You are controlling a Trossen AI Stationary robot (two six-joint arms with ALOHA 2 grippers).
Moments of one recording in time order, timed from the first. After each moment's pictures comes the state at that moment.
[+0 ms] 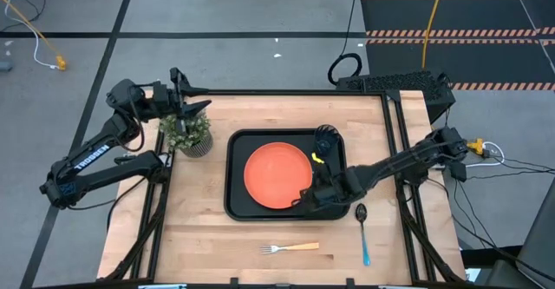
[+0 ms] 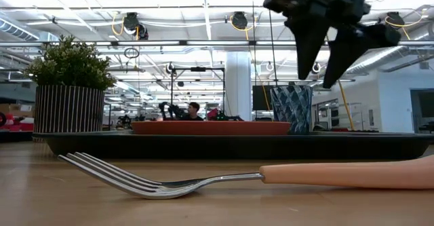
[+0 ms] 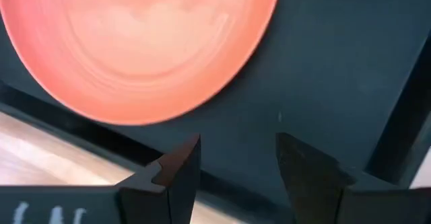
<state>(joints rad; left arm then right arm) 0.74 0.64 0.73 0.12 0.60 0.10 0.34 1.64 1.20 -0.90 0.21 1.57</state>
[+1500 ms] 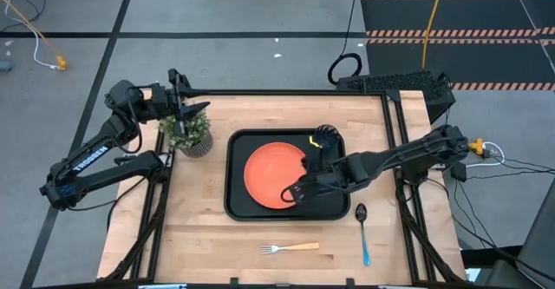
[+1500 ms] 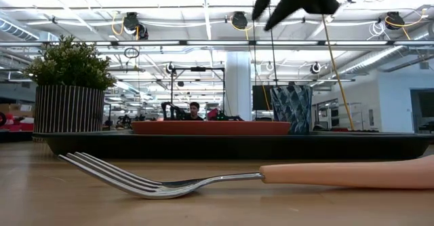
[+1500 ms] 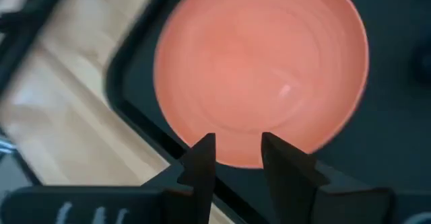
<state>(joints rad) 0.74 0.62 0.73 0.09 0.60 0.13 0.28 1.62 1.42 -0.87 0.31 1.22</state>
